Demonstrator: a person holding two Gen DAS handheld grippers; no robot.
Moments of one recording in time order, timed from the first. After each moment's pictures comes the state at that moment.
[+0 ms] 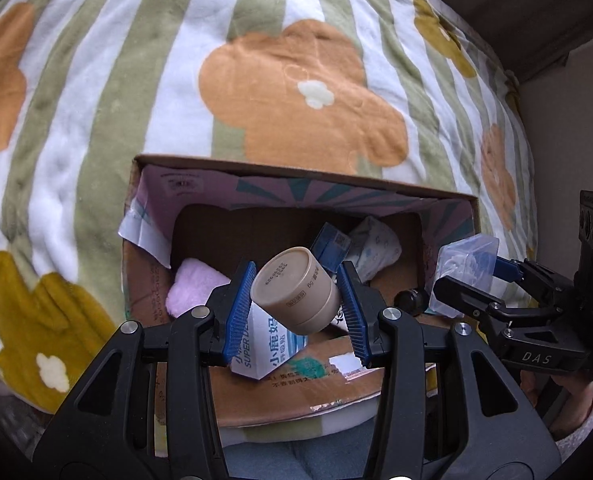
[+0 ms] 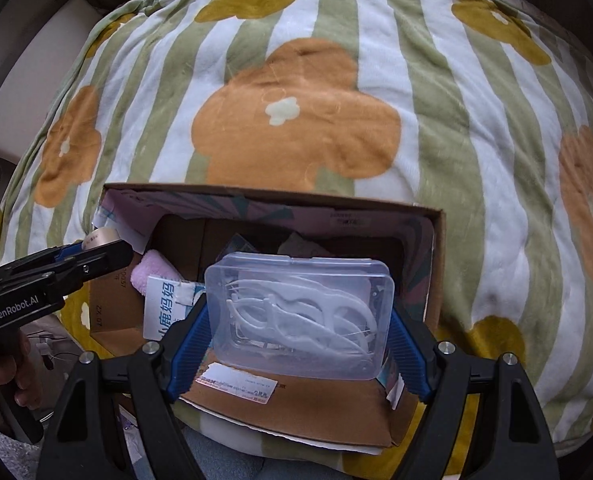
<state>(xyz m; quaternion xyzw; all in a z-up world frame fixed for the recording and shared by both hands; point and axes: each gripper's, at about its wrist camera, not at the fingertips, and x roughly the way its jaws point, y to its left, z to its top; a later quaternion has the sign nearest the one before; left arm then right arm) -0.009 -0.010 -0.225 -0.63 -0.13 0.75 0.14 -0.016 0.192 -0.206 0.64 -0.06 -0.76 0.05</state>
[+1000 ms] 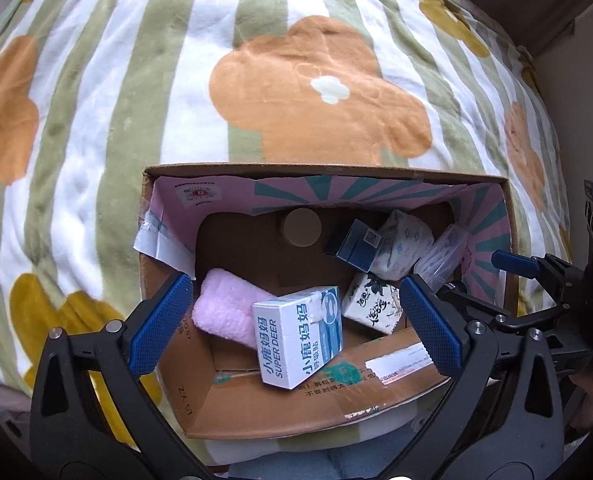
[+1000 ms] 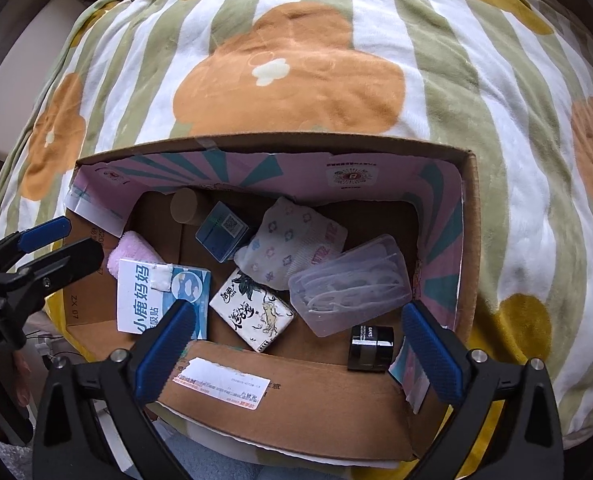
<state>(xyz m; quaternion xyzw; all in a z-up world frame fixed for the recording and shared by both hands) -0.012 -0.001 -0.230 -0.63 -0.05 0.77 0.13 -0.004 0.189 -0.237 0.66 -0.07 -0.75 0.04</state>
